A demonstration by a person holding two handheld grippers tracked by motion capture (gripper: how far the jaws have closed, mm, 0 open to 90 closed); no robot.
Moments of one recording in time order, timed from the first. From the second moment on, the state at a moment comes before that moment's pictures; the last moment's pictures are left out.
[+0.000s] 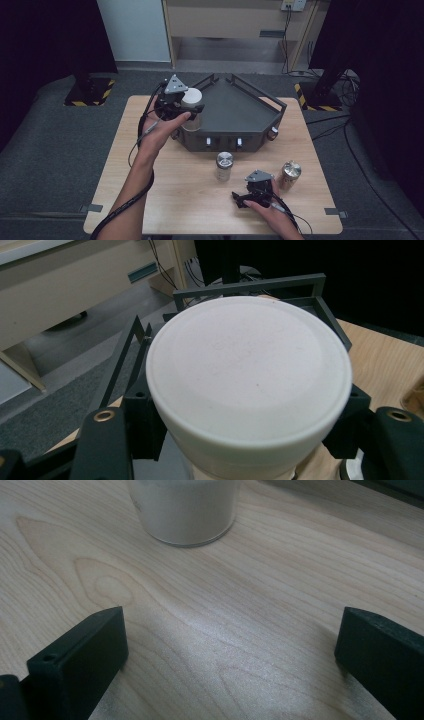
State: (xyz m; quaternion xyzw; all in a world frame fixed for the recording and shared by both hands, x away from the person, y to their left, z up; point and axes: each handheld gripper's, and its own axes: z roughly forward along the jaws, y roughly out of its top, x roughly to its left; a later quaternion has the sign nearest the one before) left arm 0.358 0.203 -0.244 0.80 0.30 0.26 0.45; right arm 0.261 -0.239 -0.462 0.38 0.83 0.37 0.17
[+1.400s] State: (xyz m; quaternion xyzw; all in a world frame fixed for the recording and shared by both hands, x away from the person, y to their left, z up) left arm 0.409 0.187 -0.261 0.80 0.32 0.25 0.44; right arm 0.262 -0.239 -0.462 0.38 0.83 0.37 0.17
